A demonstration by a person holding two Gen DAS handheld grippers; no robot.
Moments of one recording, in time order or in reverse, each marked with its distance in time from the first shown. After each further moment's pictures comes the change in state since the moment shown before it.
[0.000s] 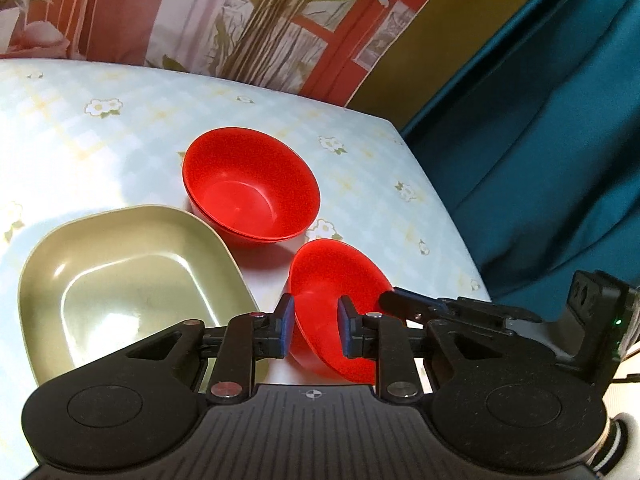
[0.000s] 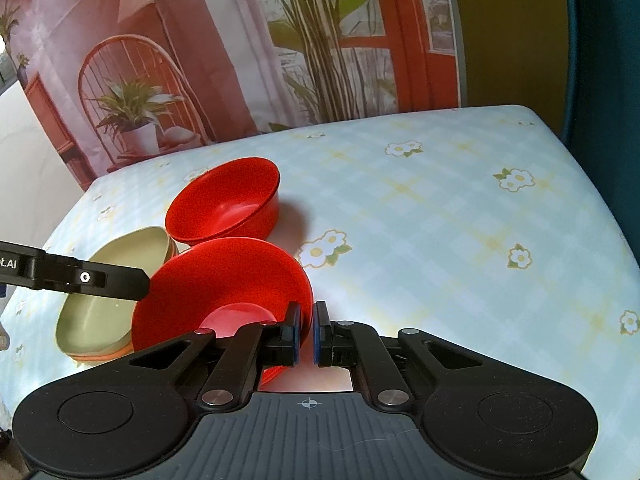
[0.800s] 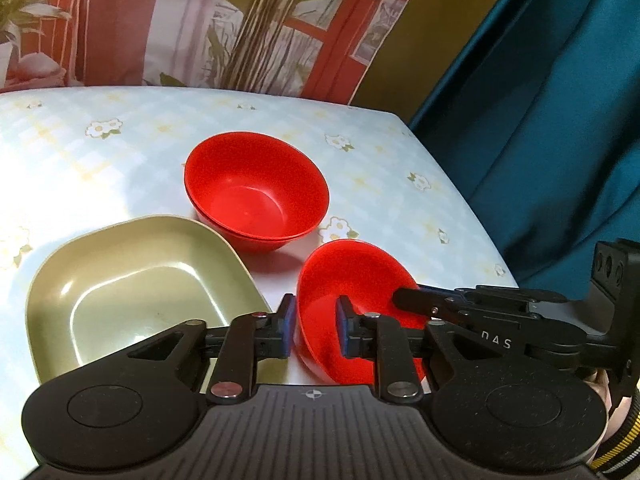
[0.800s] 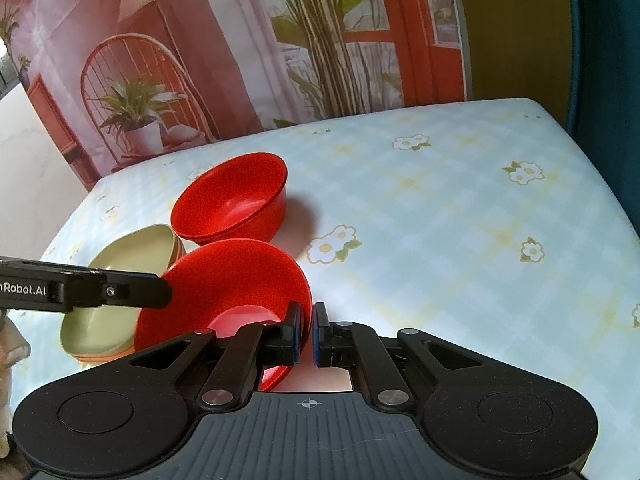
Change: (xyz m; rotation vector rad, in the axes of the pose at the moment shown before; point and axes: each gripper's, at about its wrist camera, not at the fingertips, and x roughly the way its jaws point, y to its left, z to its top) left arm 0.006 -0.005 -0.004 0.091 -0.023 0.068; right arm 0.004 0.003 -0.003 0.008 0.007 0.012
